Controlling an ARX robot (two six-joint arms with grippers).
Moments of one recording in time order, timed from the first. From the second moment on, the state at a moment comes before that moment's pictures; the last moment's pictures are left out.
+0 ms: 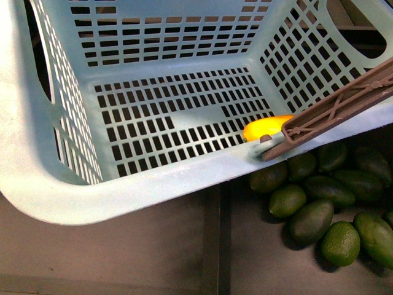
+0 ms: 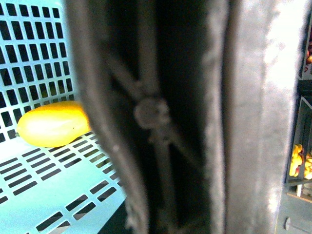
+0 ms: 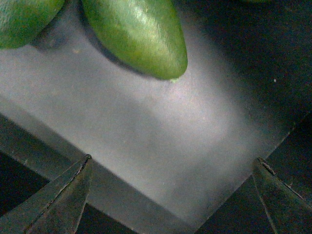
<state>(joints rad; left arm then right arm) -0.73 1.85 1.64 -0.48 0.08 -1.02 -0.68 2.20 0.83 0.16 -0.20 -1.41</state>
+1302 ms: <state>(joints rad) -0.73 1.85 1.64 -0.48 0.08 -1.02 -0.46 2.49 1.06 0.18 -0.15 -1.22</state>
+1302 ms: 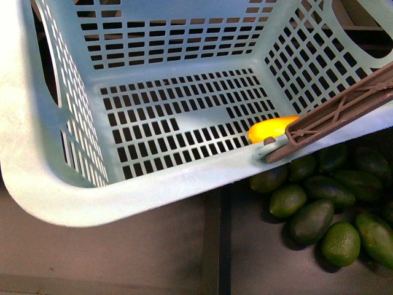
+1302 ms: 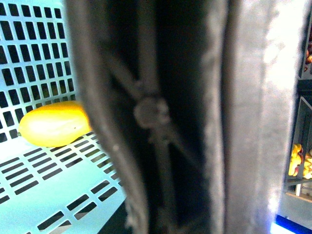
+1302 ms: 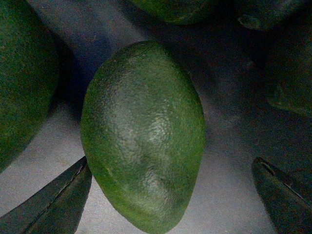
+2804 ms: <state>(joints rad) -0.73 1.85 1.64 -0.48 0.08 -1.02 -0.63 2.07 0.91 0.10 -0.46 -1.06</state>
